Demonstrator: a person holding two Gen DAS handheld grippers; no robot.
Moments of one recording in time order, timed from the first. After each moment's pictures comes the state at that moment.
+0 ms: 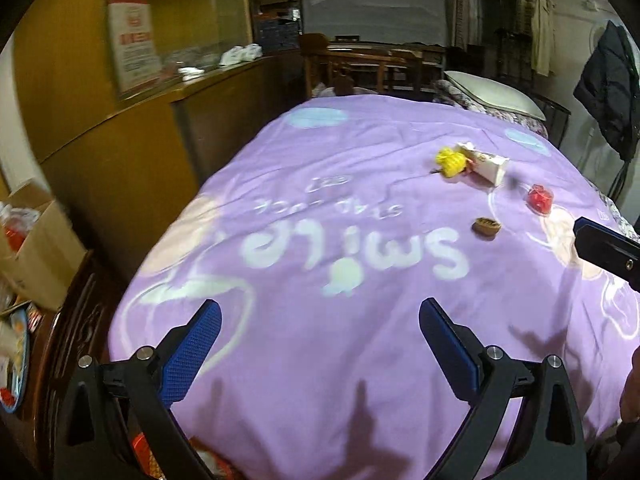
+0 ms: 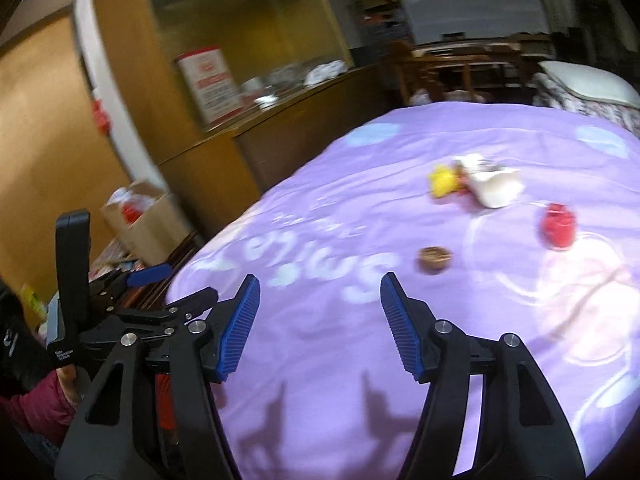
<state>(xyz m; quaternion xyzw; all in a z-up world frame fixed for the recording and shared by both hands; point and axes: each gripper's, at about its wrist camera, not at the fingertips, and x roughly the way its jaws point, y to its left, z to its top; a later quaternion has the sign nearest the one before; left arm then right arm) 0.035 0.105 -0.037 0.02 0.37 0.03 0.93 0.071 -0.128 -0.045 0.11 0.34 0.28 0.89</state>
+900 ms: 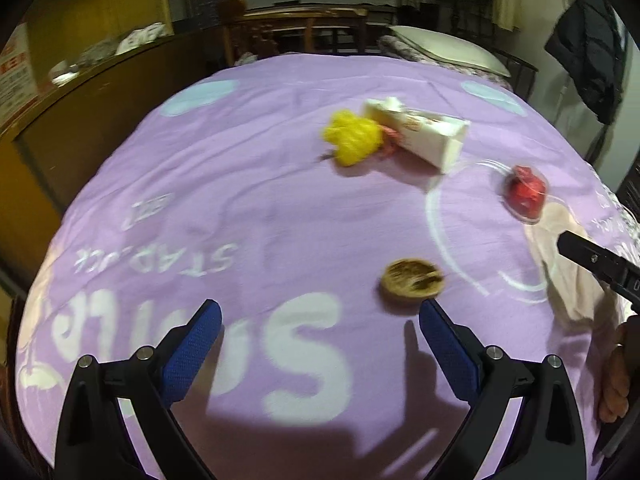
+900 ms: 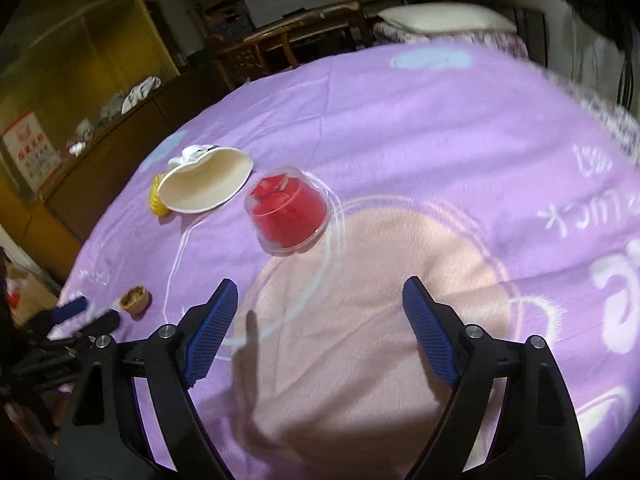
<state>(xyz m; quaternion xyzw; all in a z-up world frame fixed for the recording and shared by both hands) 0.177 -0.015 -0.102 0.05 0.43 -0.06 0.90 0.176 -0.282 -0.145 0.19 0.41 0.06 0.89</state>
